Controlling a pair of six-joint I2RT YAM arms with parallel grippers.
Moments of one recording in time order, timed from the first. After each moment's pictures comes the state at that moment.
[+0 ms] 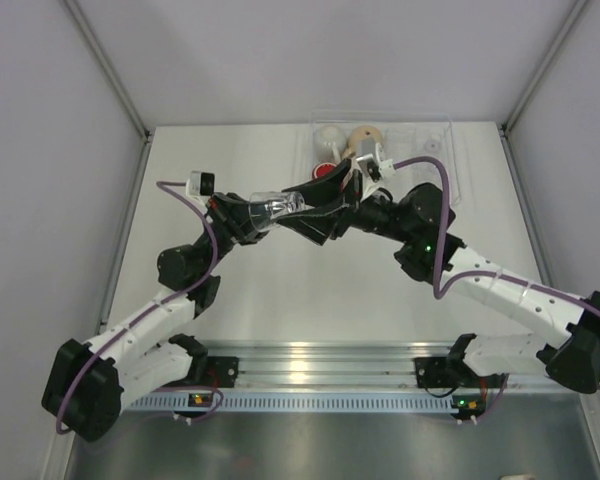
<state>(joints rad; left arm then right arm) -0.51 0.98 0.47 1.26 0.40 -1.68 0.93 1.21 1.06 0.61 -0.49 0.37</state>
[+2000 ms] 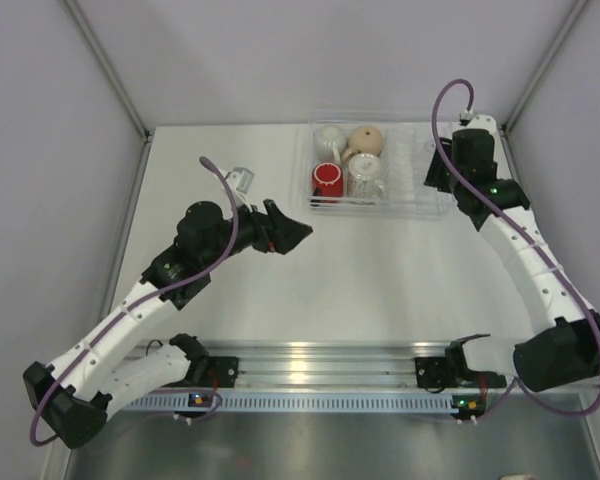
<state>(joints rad) -0.64 0.89 0.86 -0.08 0.24 -0.65 0.28 1.23 1.27 -0.56 0.32 0.31</state>
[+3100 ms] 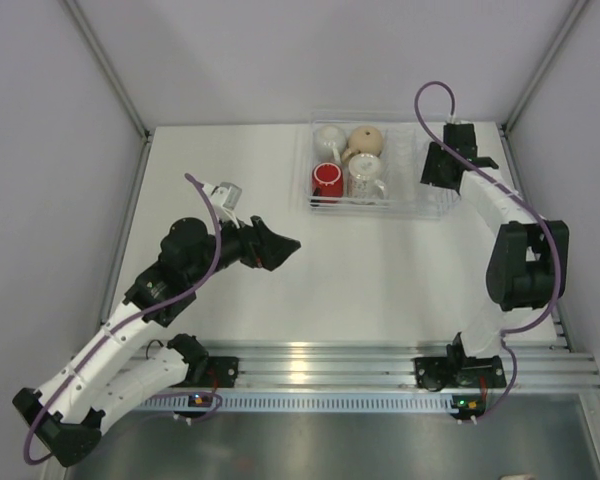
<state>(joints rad) -0.64 0.74 0.80 -0.25 0.22 -0.58 0.08 1.72 1.35 -0.41 0.16 0.23</state>
